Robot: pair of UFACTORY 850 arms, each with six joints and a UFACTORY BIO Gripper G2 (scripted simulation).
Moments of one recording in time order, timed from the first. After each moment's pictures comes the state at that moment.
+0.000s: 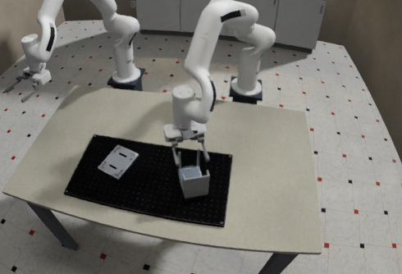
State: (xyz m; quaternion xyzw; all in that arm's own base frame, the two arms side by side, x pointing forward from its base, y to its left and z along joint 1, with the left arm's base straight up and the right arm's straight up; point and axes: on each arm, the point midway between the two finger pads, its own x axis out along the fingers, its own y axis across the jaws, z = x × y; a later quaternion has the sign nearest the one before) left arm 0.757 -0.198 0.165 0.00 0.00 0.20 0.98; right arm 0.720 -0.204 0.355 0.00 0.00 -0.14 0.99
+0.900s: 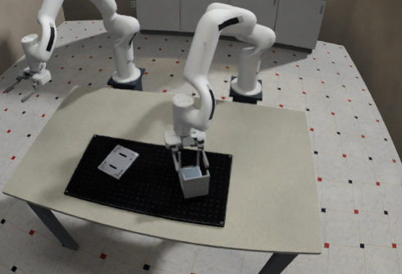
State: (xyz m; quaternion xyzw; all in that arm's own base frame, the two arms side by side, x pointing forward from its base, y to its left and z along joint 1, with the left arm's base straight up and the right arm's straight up) left arm 0.757 -0.199 0.126 0.00 0.00 0.20 0.98; right arm 0.720 -0.204 0.355 0.00 0.00 -0.14 0.99
